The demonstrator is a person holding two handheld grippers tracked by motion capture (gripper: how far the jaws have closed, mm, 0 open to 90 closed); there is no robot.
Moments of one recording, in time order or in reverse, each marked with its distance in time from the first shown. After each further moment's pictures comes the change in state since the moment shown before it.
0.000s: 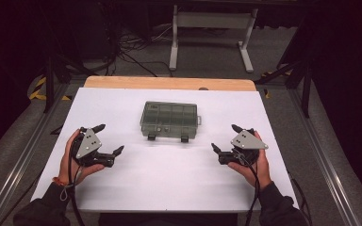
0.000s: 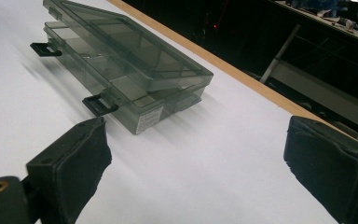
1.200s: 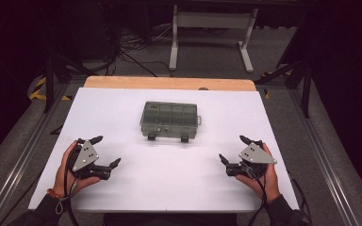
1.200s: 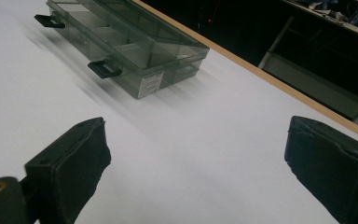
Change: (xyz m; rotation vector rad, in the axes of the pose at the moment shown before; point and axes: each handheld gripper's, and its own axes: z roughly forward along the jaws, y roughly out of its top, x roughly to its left) left arm -0.017 -0.023 -0.016 0.045 -0.032 0.000; right arm 0.006 -0.030 -0.028 0.012 -0.027 -0.003
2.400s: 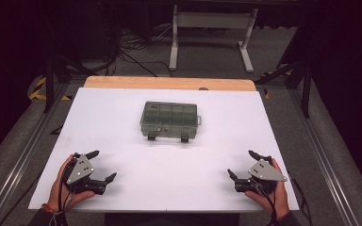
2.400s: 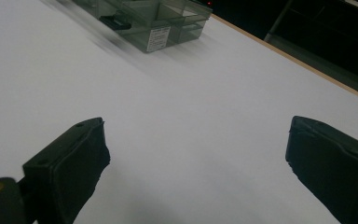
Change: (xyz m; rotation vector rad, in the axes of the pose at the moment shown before) left arm -0.015 -0.034 -0.015 0.047 -0.055 -0.077; right arm 0.010 -0.035 -0.032 0.050 -0.003 0.013
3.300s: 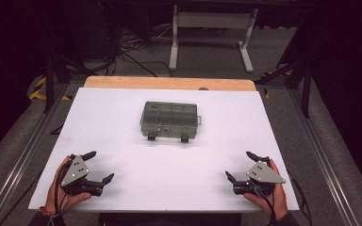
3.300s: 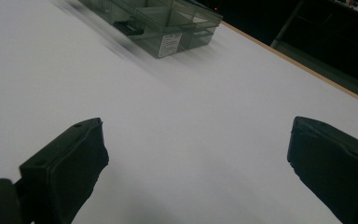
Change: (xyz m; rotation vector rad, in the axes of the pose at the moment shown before) left arm 0.000 0.000 -0.007 -0.037 -0.002 -0.018; right arm 0.005 0.002 0.000 -0.020 0.025 -0.012
